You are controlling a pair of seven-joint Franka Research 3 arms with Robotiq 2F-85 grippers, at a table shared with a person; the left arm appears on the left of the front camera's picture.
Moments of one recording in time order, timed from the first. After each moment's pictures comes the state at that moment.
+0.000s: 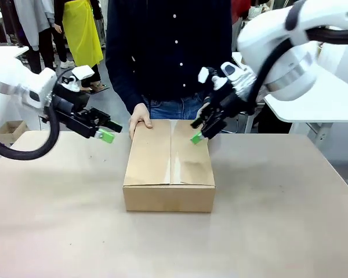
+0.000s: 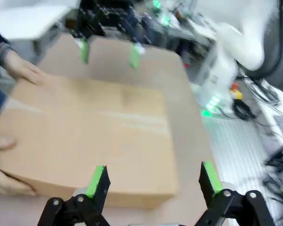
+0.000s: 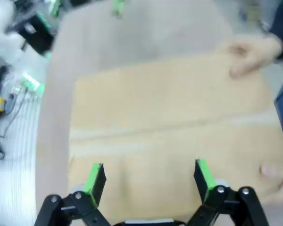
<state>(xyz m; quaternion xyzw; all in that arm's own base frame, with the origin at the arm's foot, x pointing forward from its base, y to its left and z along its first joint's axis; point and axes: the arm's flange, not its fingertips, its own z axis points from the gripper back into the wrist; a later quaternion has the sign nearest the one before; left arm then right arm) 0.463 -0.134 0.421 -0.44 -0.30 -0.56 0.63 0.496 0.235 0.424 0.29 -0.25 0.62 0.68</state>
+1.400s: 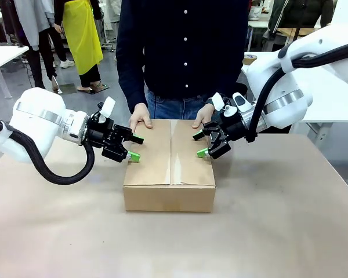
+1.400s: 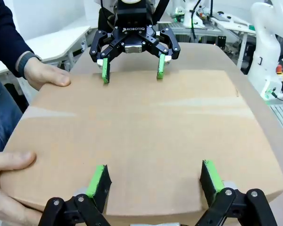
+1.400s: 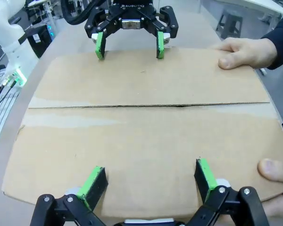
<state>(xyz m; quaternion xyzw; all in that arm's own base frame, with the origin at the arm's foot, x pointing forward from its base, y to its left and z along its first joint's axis) 0.510 -0.173 0.313 -0.40 -0.39 -0.60 0.58 0.526 0.189 0.325 0.34 -0.34 0.61 0.63</state>
